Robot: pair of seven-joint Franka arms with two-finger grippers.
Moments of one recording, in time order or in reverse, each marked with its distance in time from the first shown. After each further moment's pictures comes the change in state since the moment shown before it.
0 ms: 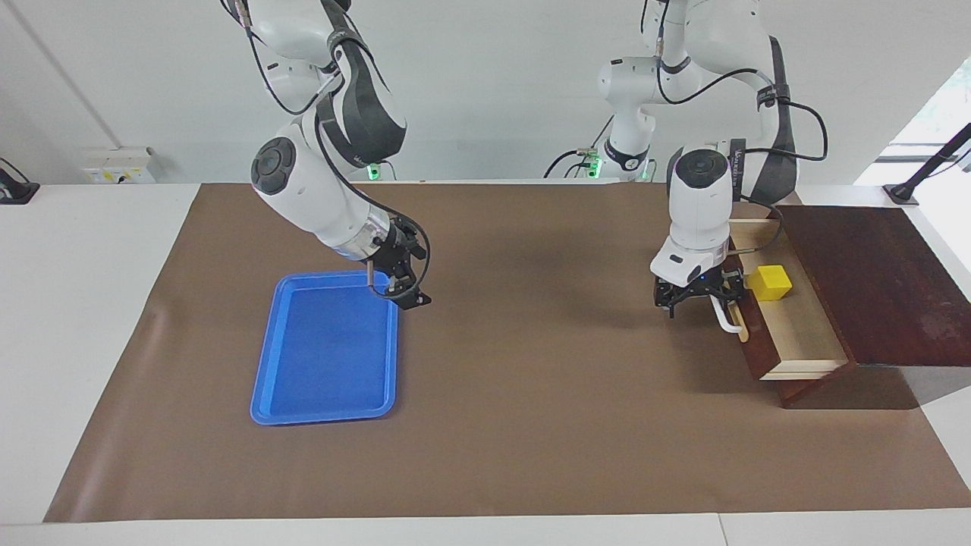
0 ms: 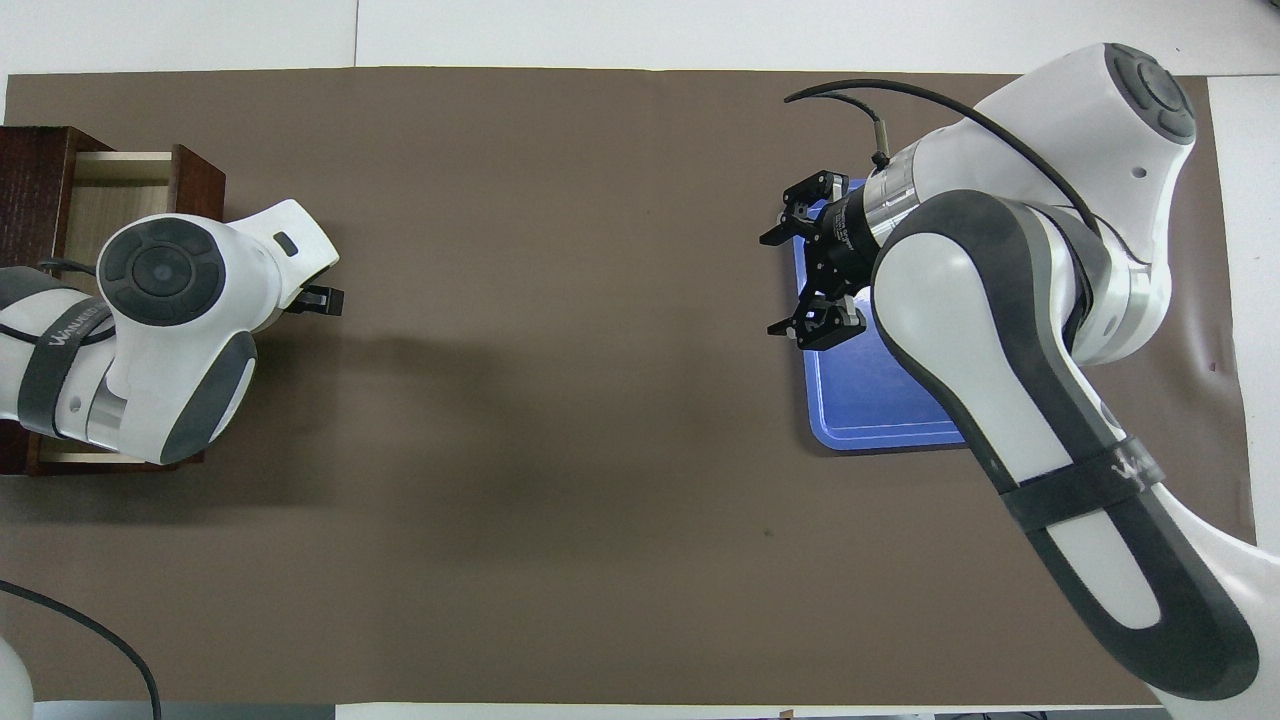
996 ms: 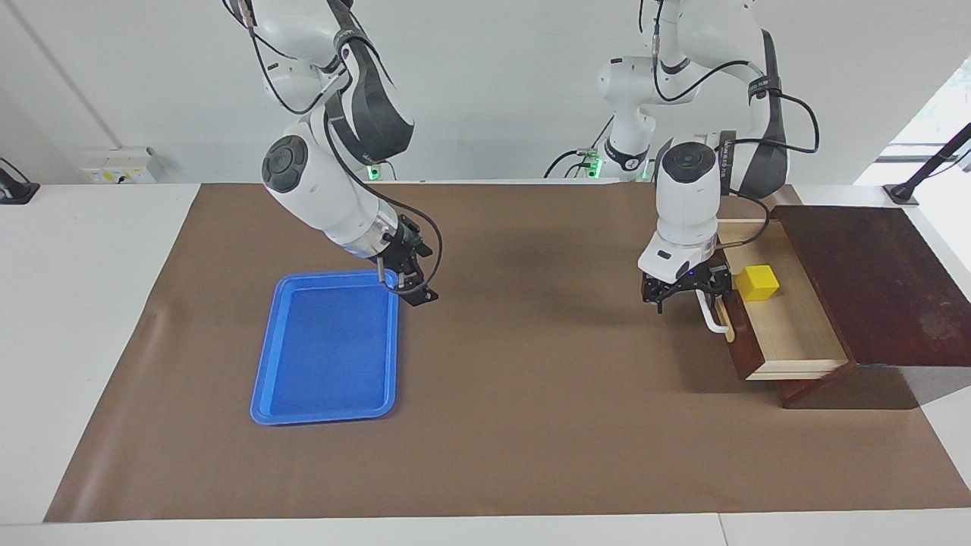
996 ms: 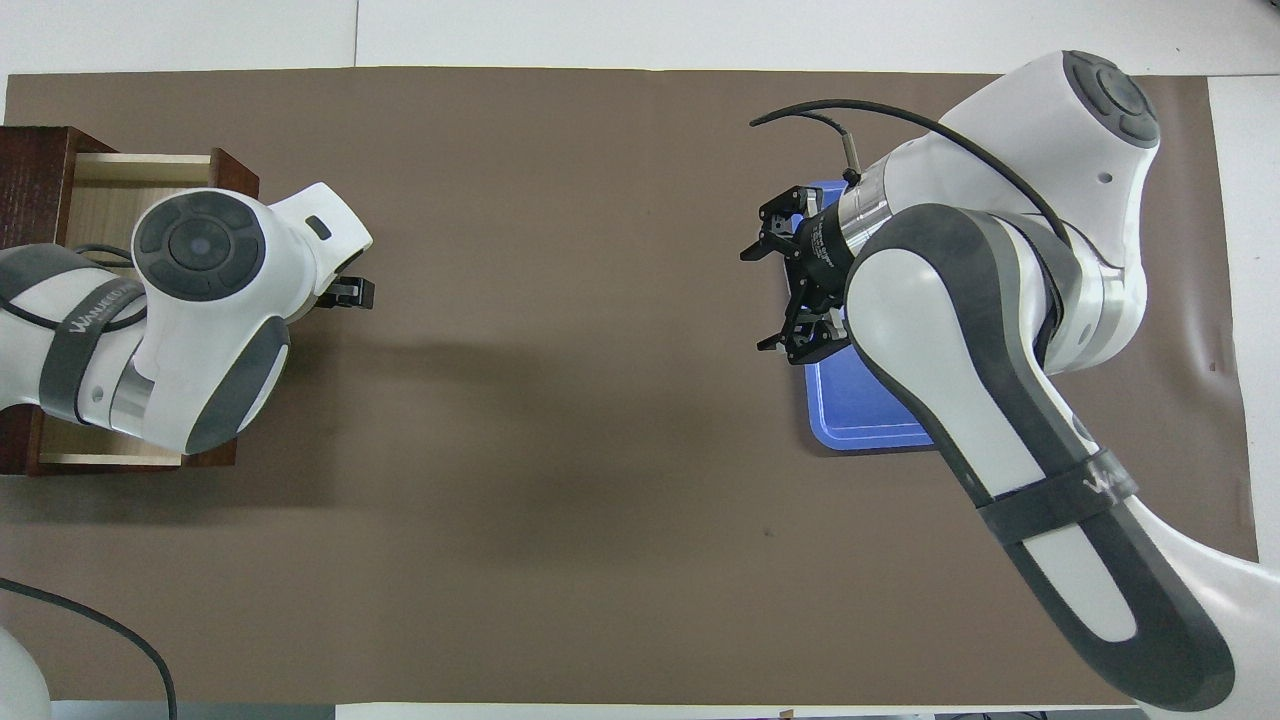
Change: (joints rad) left arm -0.047 0.011 -0.002 0.129 -0.075 -0.175 -0.034; right arm 0.016 0.000 0.000 0.002 -0.014 0.000 -0.033
